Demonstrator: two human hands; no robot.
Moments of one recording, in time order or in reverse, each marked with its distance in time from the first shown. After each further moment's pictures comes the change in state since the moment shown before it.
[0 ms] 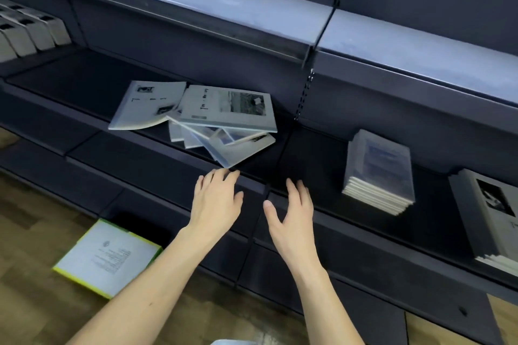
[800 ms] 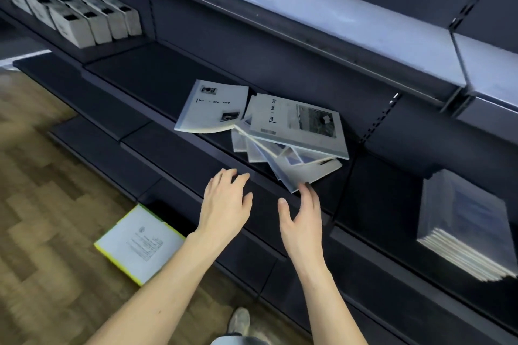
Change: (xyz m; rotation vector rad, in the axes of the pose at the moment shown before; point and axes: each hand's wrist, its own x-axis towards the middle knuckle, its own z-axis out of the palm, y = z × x) left_hand 0.025 -0.118 -0.031 -0.105 0.045 -0.171; right_hand 0.047 -0.073 0.107 0.073 -0.080 -0.044
